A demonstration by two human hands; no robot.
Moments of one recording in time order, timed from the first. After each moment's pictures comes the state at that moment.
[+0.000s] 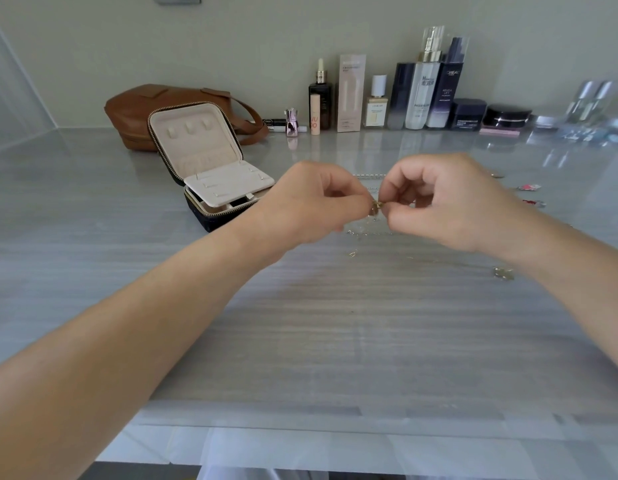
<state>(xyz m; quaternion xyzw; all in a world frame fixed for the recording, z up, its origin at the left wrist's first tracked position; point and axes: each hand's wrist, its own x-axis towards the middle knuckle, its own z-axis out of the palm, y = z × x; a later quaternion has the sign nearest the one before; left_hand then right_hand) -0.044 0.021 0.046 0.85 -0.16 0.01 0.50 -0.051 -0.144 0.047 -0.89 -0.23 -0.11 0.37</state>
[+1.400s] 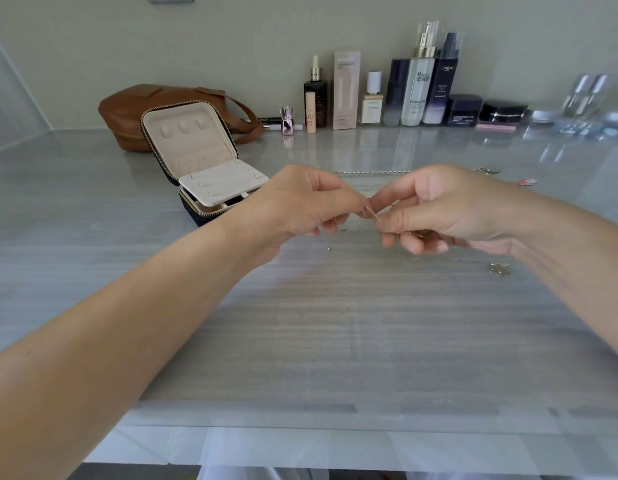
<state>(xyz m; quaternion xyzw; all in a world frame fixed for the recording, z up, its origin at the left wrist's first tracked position) -0.042 0.022 0.045 0.84 -0.14 -0.05 0.51 -0.050 -0.150 0.051 -0.83 -0.13 0.15 0.51</state>
